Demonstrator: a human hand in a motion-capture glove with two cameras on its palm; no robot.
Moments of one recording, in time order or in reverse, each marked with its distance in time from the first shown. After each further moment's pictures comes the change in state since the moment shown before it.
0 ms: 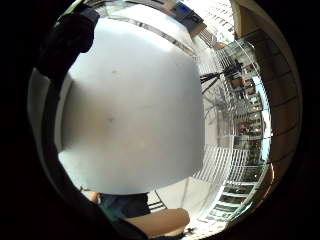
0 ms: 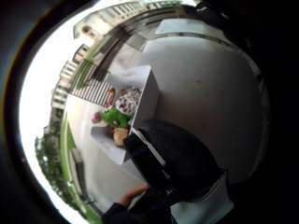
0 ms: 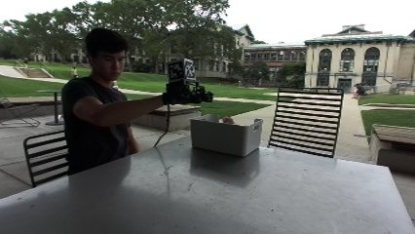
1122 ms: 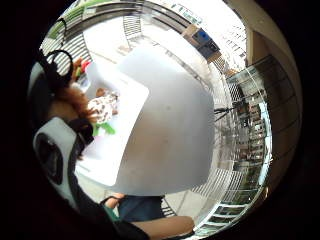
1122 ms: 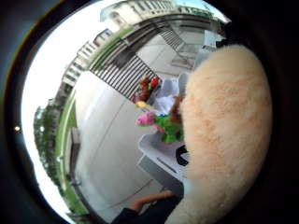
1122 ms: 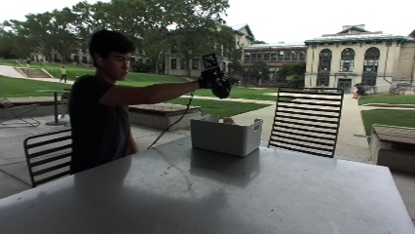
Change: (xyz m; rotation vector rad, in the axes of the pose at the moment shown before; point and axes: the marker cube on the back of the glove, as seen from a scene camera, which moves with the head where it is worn) arm -0.189 -0.109 -0.045 0.085 -0.162 -0.239
